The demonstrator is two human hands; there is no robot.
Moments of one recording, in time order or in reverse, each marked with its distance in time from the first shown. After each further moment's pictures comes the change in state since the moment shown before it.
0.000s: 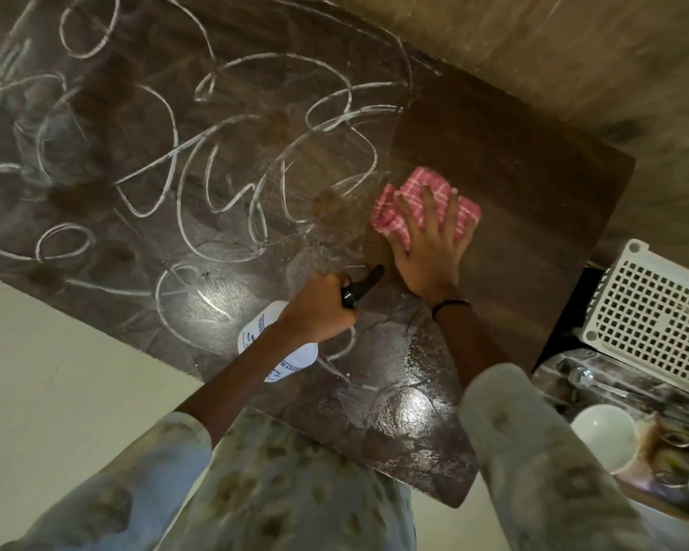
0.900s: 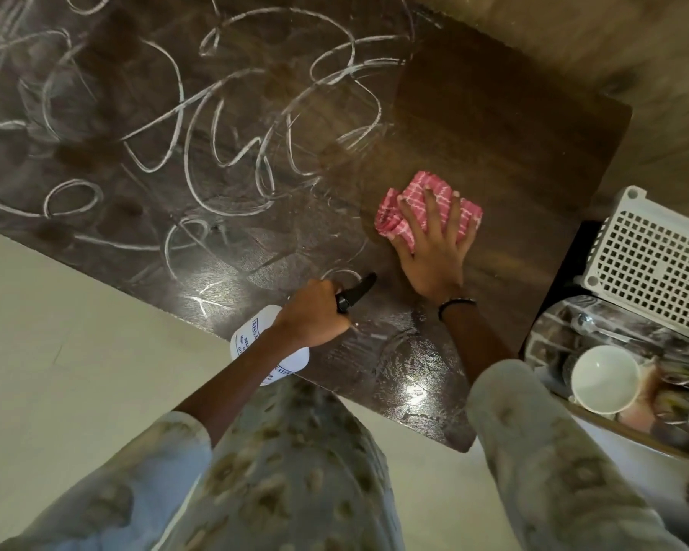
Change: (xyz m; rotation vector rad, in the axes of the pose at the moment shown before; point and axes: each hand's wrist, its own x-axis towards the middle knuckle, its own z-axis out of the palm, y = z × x) left_hand -0.066 -0.039 0.037 0.059 -0.033 -0.035; right_hand -0.078 -0.002 0.009 0.000 -0.044 0.000
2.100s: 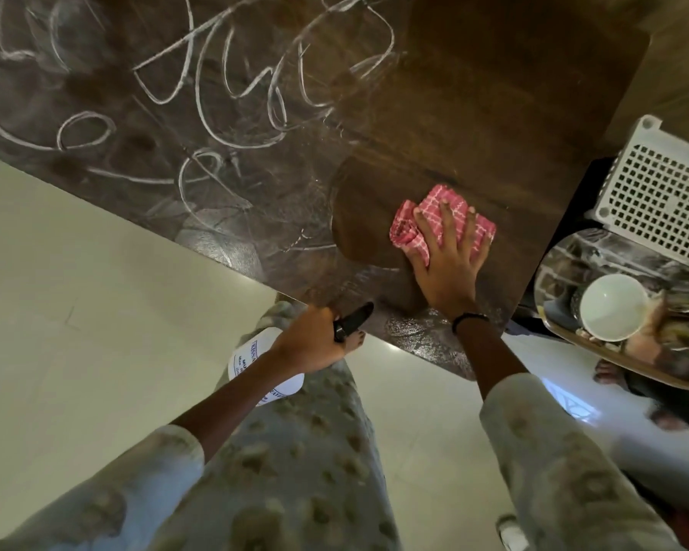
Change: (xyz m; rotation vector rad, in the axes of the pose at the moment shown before) left_hand -0.112 -0.033 0.059 0.028 -0.114 -0.016; right_hand -0.123 0.001 0.027 0.008 -0.029 0.066
